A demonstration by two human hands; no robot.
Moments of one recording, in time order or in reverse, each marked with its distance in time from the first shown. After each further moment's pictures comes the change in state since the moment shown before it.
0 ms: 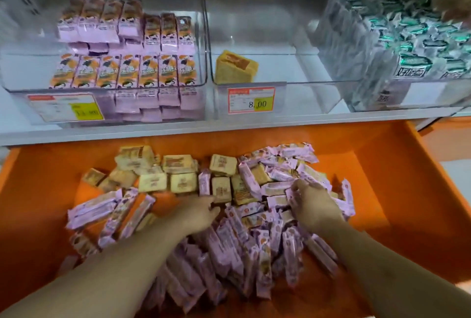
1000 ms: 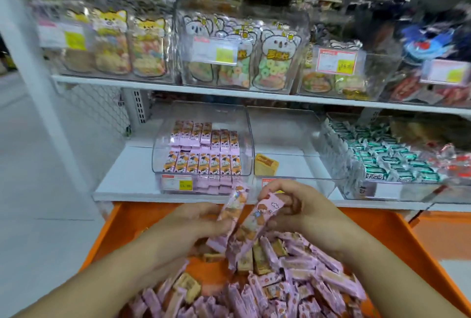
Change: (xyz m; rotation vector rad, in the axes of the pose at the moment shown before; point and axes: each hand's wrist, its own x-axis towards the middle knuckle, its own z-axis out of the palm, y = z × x) left_hand -0.276 0.028 -0.156 -1.193 0.205 0.217; right_hand -0.168 -0.157 -0.223 0.964 -0.210 -0.653
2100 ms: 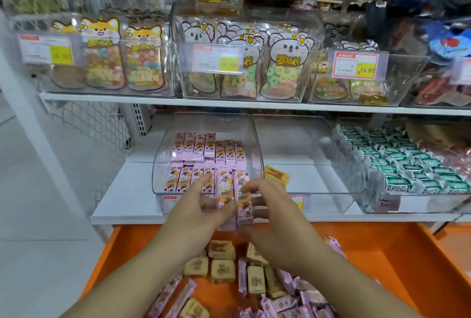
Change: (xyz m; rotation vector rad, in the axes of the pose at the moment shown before) left_hand 0.056 0.022 -0.013 0.298 0.343 0.235; right_hand 0.060 -0.002 0.052 -0.363 0.232 -0.153
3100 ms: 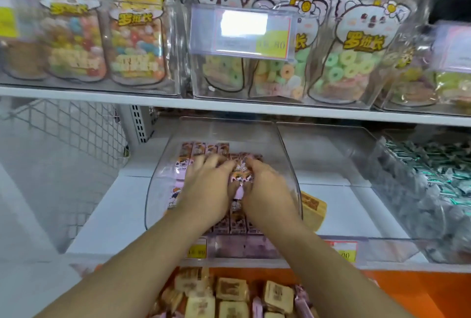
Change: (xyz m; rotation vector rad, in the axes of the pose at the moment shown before) left_hand 0.191 -0.035 -0.008 0.964 0.213 0.454; right_hand 0.174 0.035 0.048 -0.414 0.221 0.135
